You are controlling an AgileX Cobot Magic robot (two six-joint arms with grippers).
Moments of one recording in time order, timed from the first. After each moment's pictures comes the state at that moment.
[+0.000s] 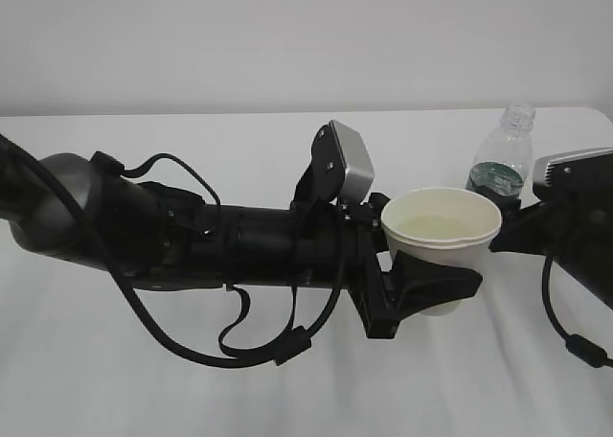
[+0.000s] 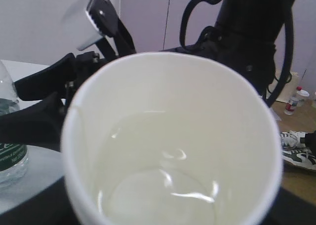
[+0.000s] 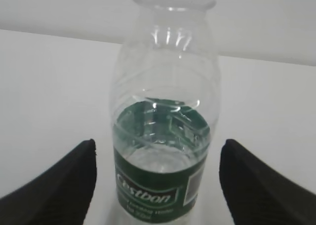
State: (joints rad) left arm -0.75 2.07 -1.05 0.97 -1.01 -0.63; right arm 0.09 1.99 -0.53 -0.06 -1.14 -0.07
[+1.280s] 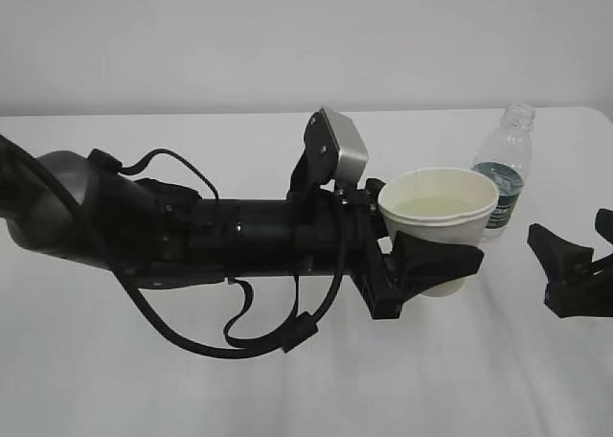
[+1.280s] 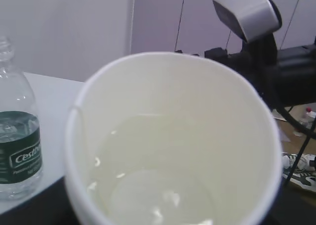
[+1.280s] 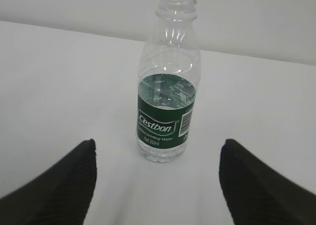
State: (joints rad) left arm -0.75 2.07 -1.05 0.90 -1.03 -0.63; right arm 0.09 1.63 -0.15 -0.07 -1.14 -0.10
